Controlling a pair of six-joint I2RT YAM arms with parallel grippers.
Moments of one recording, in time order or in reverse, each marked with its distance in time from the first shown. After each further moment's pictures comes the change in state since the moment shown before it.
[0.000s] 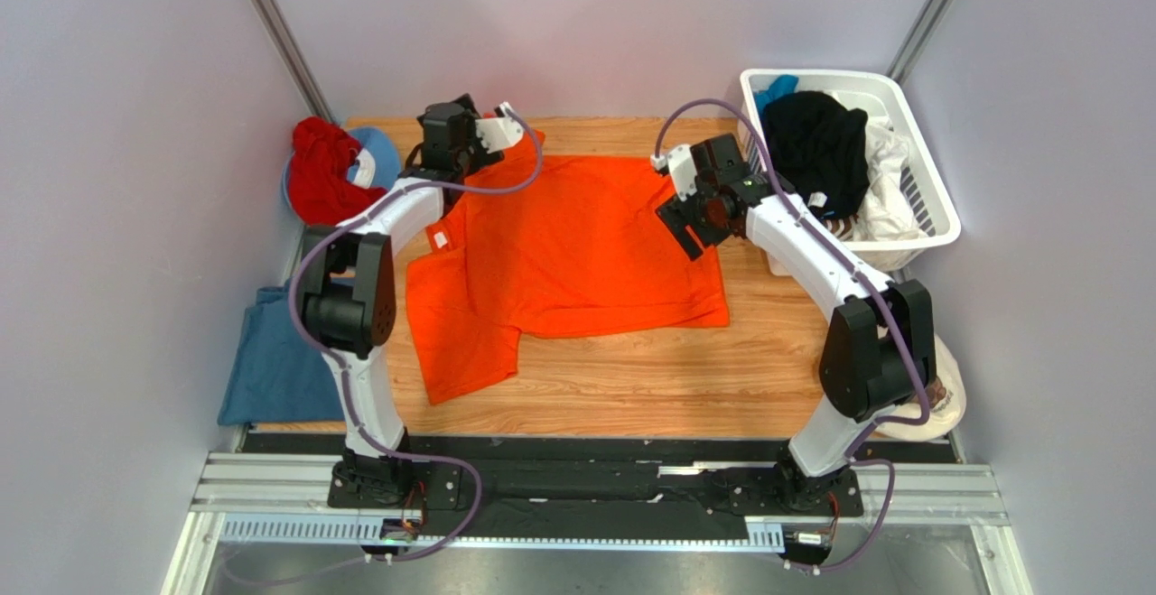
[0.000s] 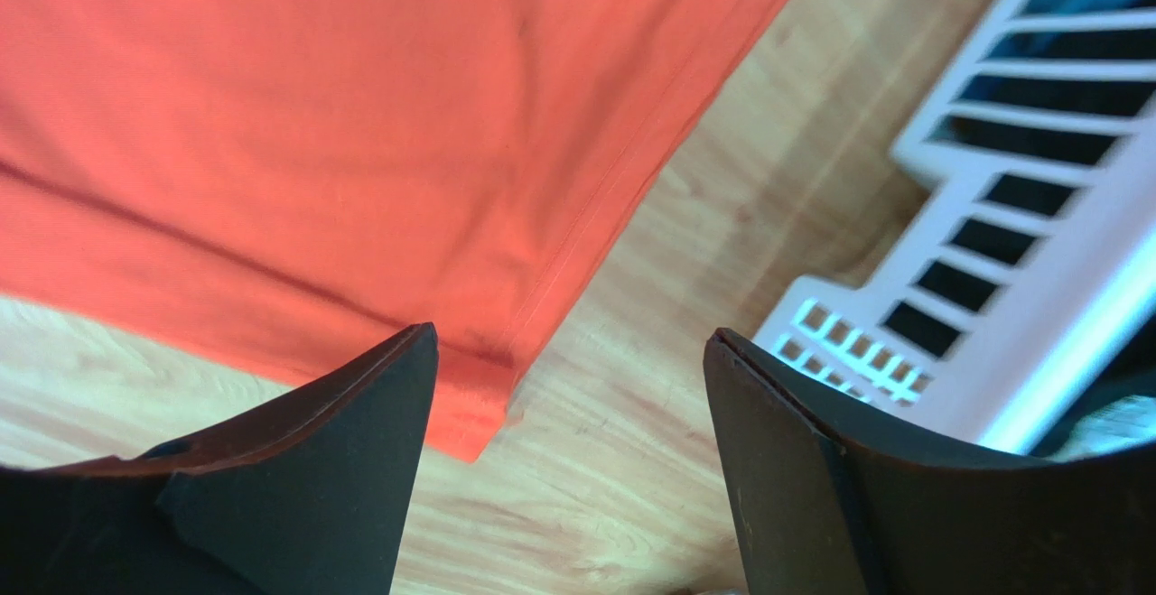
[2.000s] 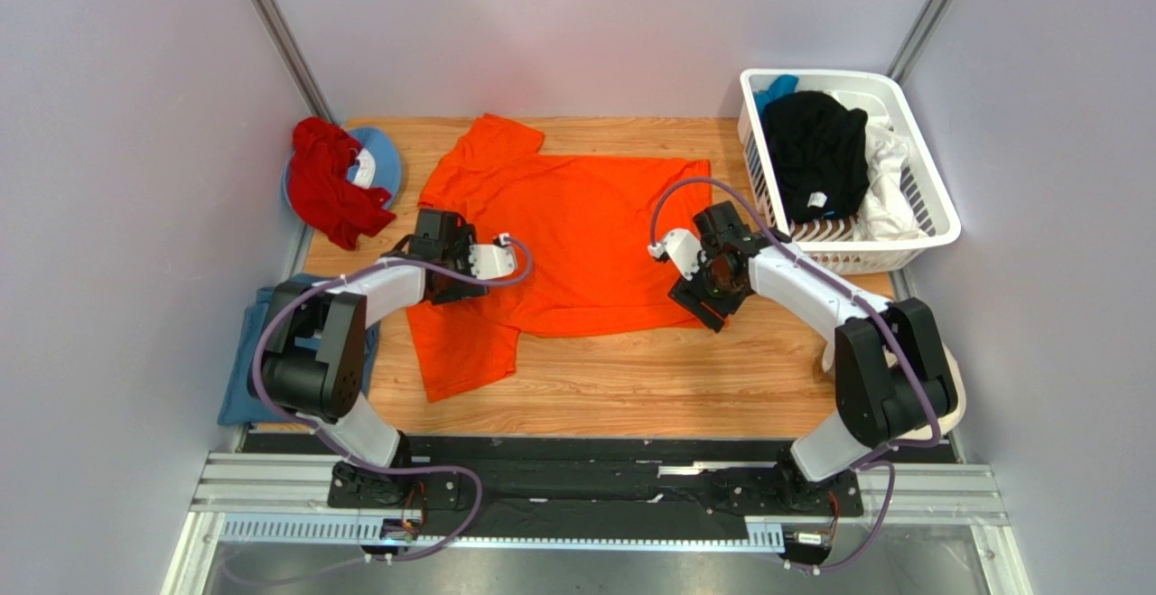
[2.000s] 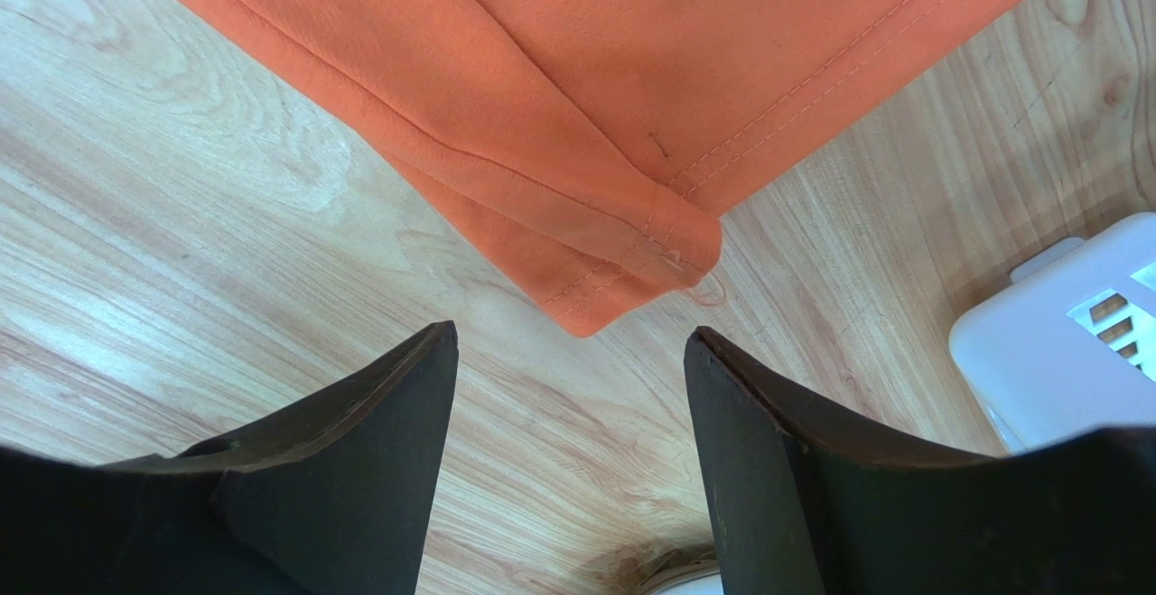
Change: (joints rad) left arm -0.006 -0.383 -0.662 -0.286 0.139 0.122; right arm 0.024 -0.118 -0.423 0.009 -0.090 -0.227
